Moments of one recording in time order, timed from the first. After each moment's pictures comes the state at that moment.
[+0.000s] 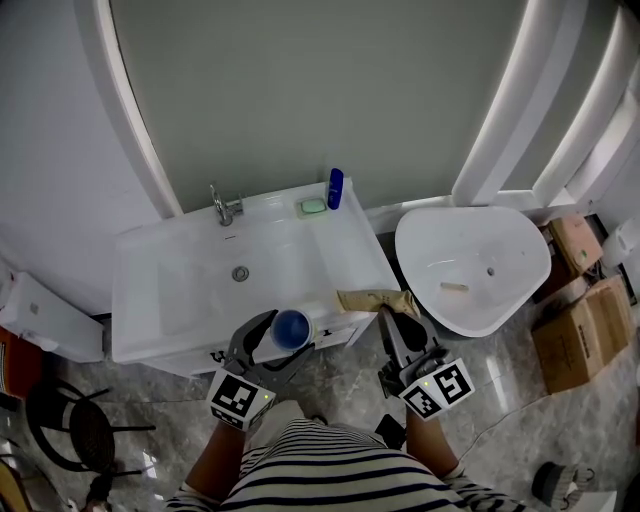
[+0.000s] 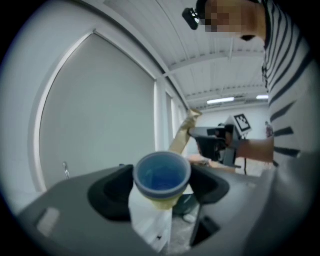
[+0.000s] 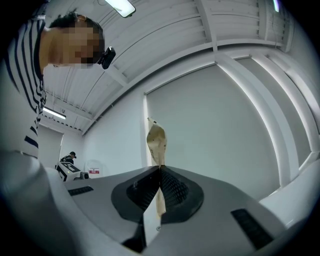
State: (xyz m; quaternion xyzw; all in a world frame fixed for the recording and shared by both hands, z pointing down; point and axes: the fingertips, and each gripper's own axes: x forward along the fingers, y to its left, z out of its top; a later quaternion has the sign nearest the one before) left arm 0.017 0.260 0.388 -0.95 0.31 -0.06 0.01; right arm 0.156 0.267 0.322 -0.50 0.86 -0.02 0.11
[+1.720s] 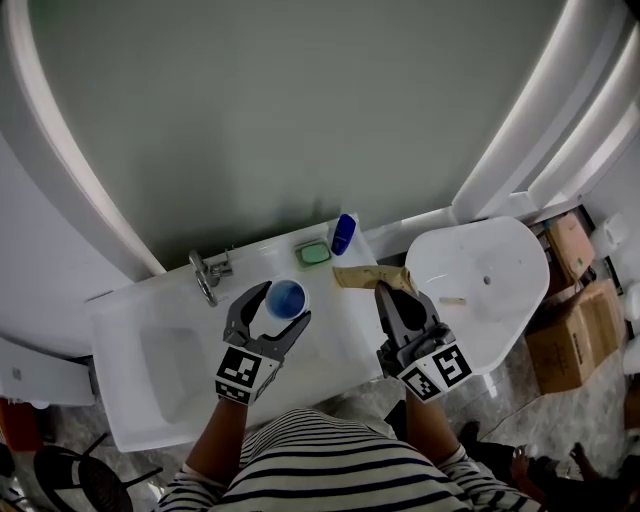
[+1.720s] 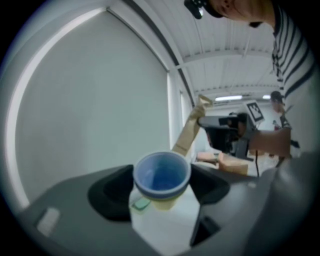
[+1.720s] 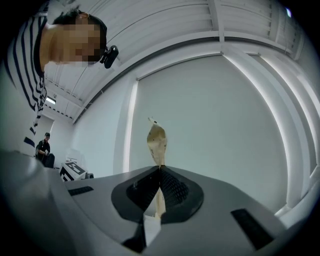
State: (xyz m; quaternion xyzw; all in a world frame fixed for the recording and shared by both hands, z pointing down) left arm 0.011 -0.052 0.401 -0.95 0.31 -0.08 0.00; right arm 0.138 -0.015 0.309 -0.53 0.85 0.01 0.08
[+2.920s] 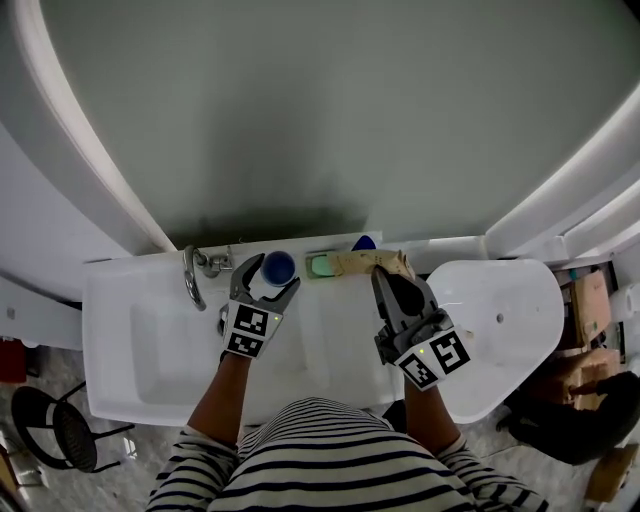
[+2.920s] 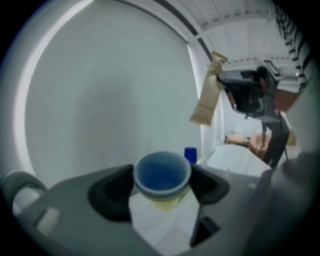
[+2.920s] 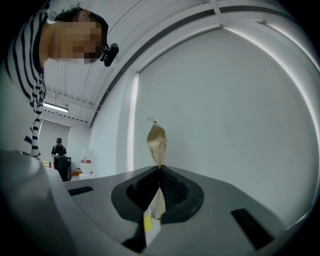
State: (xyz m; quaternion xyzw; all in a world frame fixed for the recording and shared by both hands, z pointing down) left arm 0.016 -0.201 0.502 -0.88 0.45 -0.18 -0.03; right arm 0.156 -0.149 0.333 -0.42 0.90 -0.03 0.05
